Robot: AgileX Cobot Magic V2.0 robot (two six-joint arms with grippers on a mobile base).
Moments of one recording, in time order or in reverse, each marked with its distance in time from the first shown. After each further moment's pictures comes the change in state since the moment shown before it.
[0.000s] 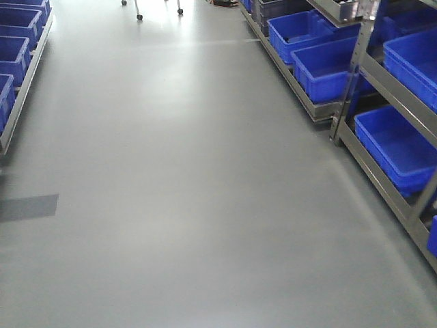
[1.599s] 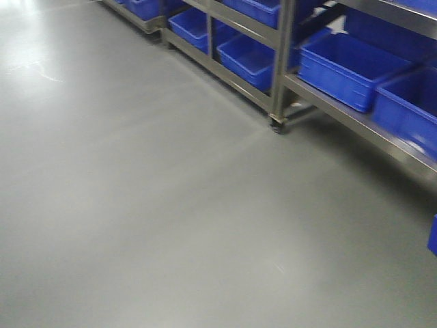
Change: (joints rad) left arm 0.000 0.000 0.000 0.000 0.000 0.000; right arm 0.000 0.000 0.000 0.000 -0.007 0.000
